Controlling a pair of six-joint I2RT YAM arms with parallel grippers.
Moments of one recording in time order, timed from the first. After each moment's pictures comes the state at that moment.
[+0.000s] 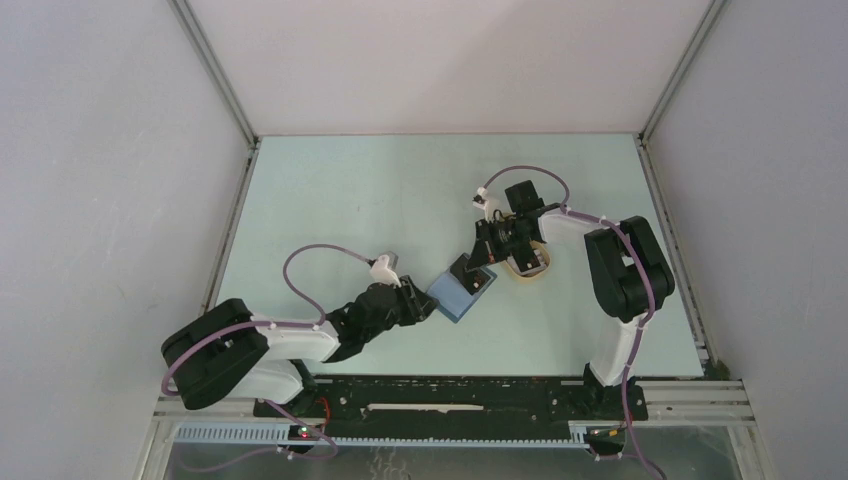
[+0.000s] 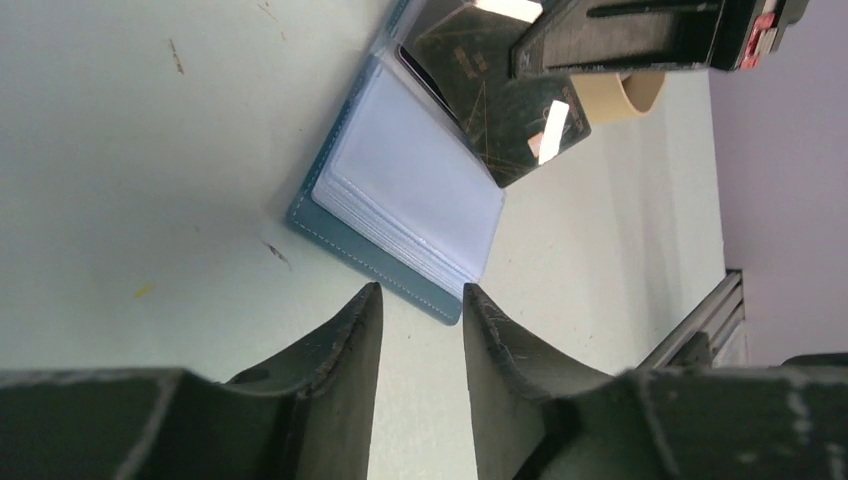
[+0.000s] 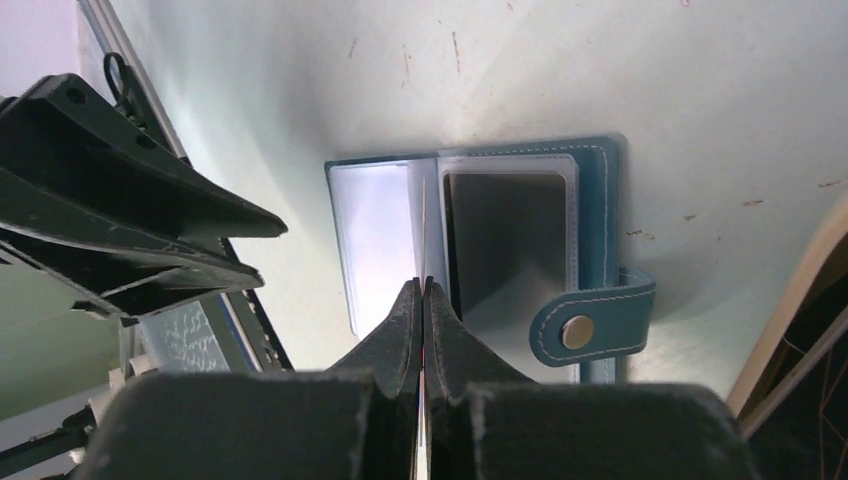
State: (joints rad) left arm -0.91 1.31 0.27 0.58 -0.19 -0.98; right arm 0.35 1.88 1.12 -0.32 -0.83 0.08
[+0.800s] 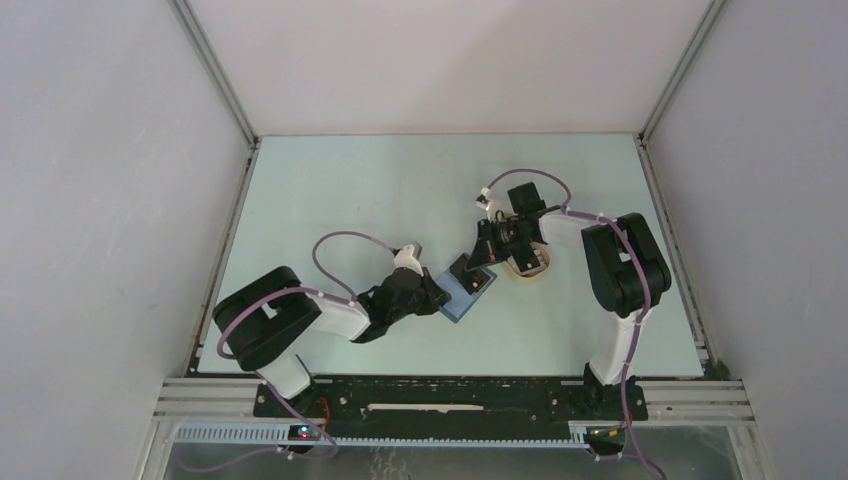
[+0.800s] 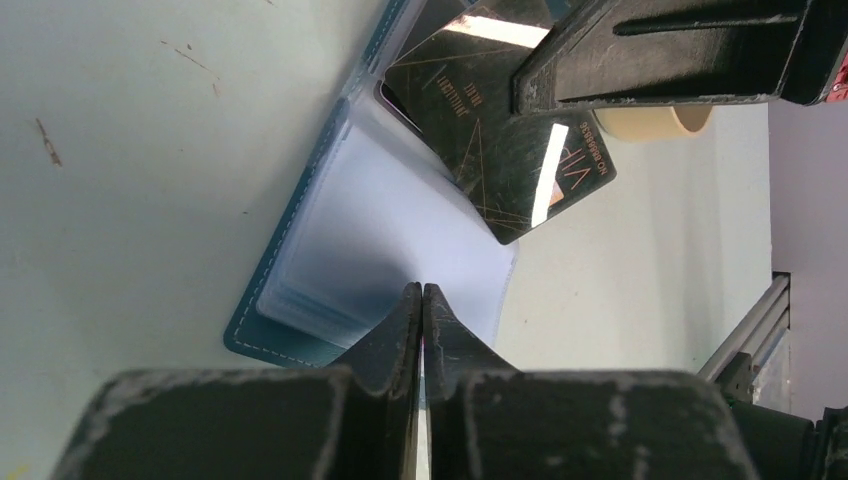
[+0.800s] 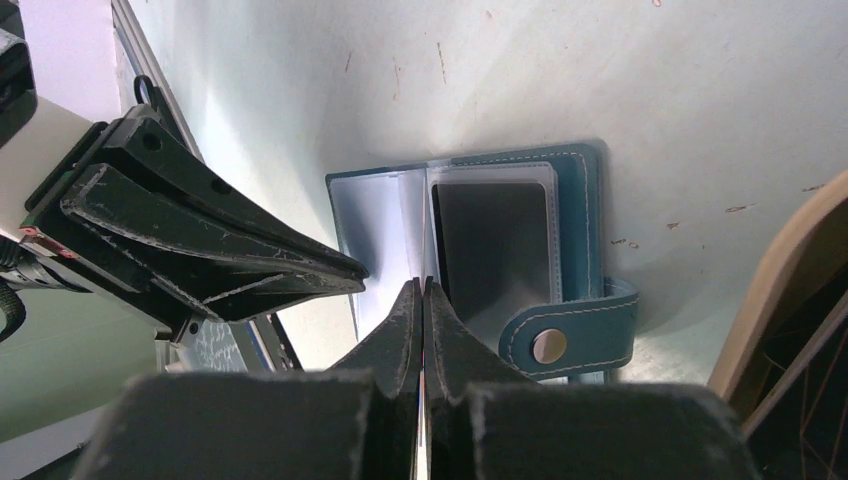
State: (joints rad) left arm -0.89 1.61 0.46 0.62 -0.12 -0.92; right arm 0.33 1.92 1.11 -0.26 -0.88 0.14
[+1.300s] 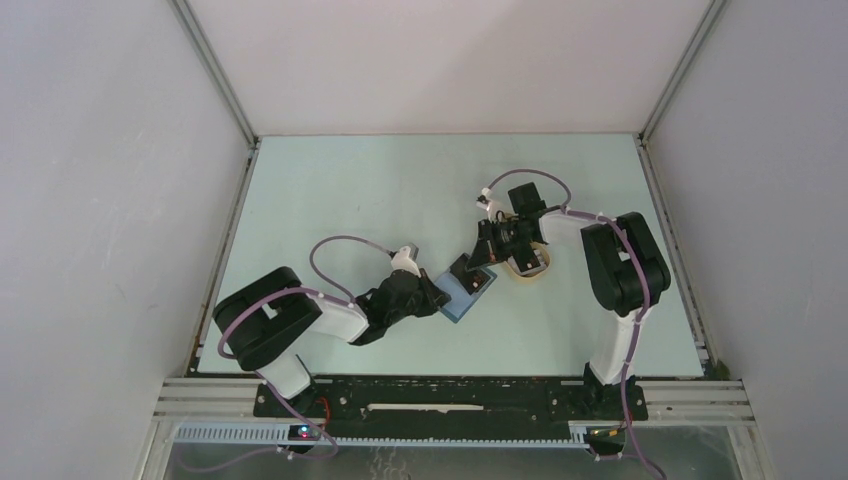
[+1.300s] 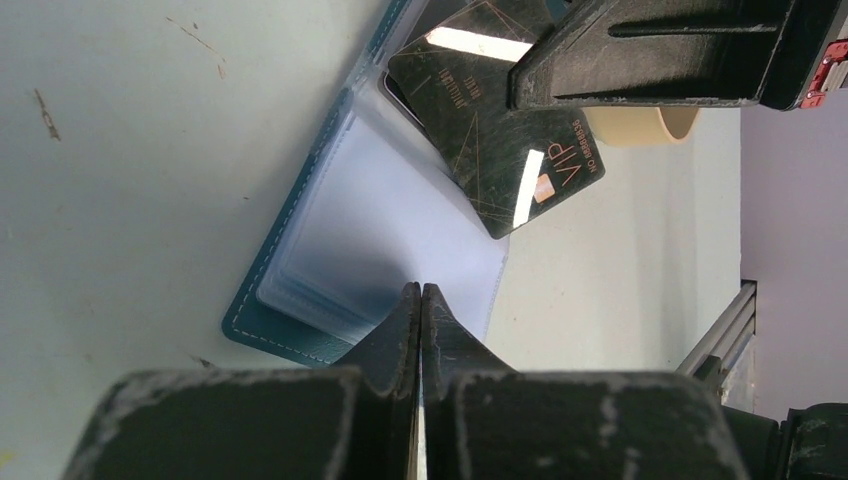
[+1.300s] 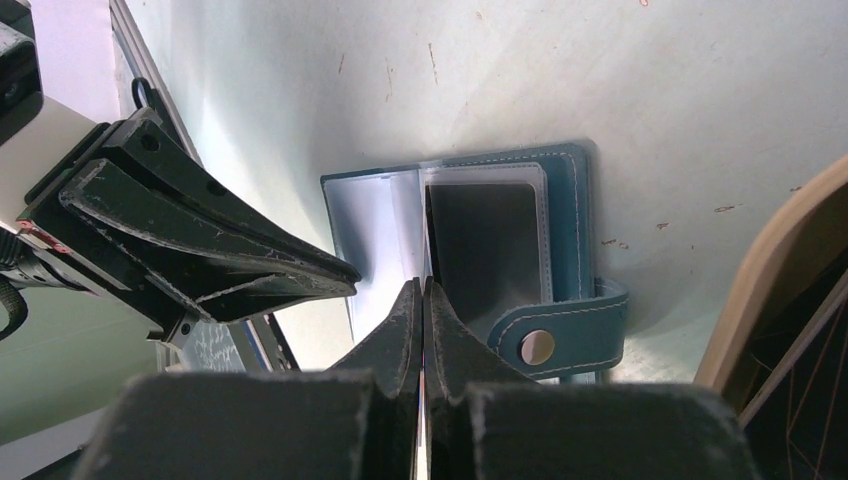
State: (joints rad) left arm -0.89 1.62 0.43 0.67 -0.12 -0.98; right arm 0.33 1.92 1.11 -0.25 -0.88 0.14
